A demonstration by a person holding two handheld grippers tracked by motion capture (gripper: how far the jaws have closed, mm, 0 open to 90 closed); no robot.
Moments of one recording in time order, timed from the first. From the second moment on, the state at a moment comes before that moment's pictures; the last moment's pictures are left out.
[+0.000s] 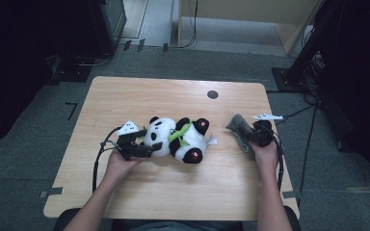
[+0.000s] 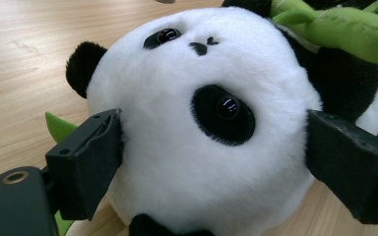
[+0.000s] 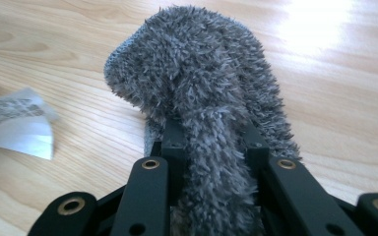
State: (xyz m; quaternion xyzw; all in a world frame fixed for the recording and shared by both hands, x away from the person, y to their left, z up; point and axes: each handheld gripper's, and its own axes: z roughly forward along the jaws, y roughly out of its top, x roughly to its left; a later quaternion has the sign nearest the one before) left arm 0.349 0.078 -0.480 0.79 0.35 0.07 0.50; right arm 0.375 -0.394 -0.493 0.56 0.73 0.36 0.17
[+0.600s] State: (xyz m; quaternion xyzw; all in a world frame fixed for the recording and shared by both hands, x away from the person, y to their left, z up) left arm 0.349 0.078 -0.491 0.77 0.35 0.08 0.52; right arm 0.370 -0.355 -0.466 0.51 0.75 0.40 0.15
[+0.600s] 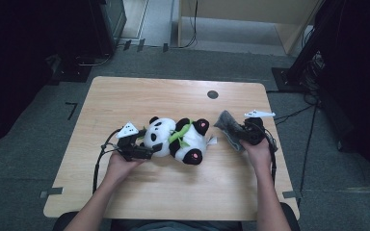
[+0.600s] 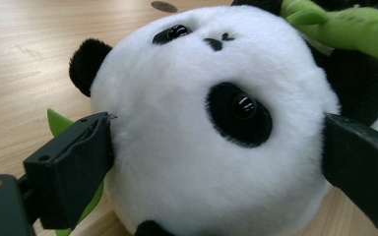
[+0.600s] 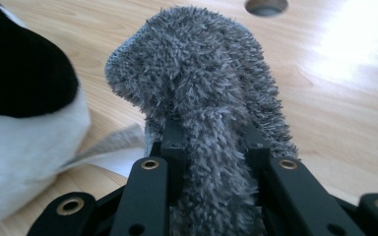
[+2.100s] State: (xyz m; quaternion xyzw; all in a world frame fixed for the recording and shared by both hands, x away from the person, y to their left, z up) left arm 0.342 0.083 -0.490 0.76 0.42 0.10 0.48; right arm 0.402 -0.247 -0.368 0.40 0.80 0.43 0.14
